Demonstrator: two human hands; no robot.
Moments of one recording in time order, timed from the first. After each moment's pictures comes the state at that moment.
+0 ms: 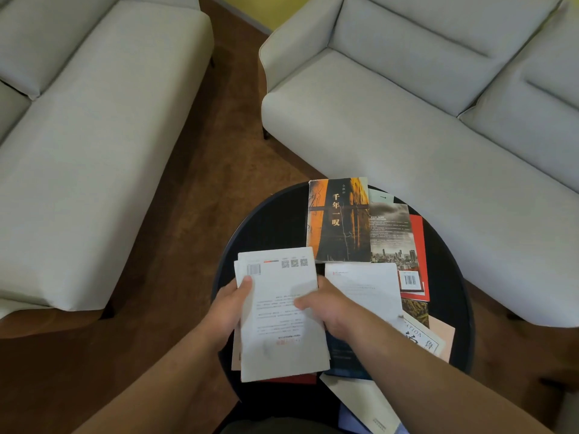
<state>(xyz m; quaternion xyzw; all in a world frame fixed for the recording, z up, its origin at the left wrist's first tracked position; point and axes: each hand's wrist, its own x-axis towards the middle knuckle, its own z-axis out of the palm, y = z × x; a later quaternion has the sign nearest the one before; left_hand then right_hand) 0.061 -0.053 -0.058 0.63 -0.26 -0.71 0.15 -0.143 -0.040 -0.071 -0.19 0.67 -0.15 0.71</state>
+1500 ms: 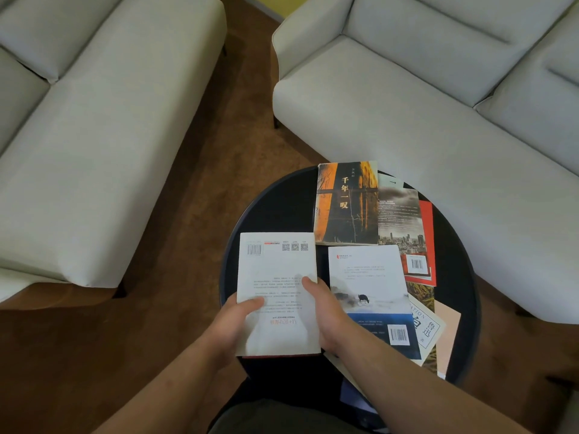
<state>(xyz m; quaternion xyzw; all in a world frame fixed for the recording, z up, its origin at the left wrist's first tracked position) 0.081 0.012 -0.086 0.61 -0.18 -0.75 0.18 -0.116 0.014 -0.084 -0.01 0.63 -0.28 0.72</state>
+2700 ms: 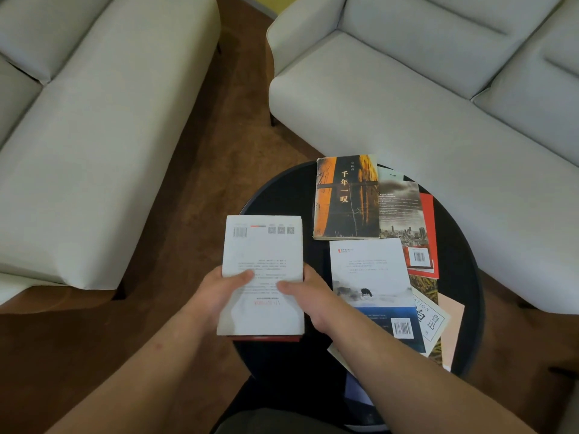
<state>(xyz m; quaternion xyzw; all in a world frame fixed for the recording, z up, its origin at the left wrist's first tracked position) 0.095 -0.035 -0.062 0.64 -0.19 -0.72 0.20 -0.095 -0.013 -0.071 -0.19 0.67 -0.19 0.70</state>
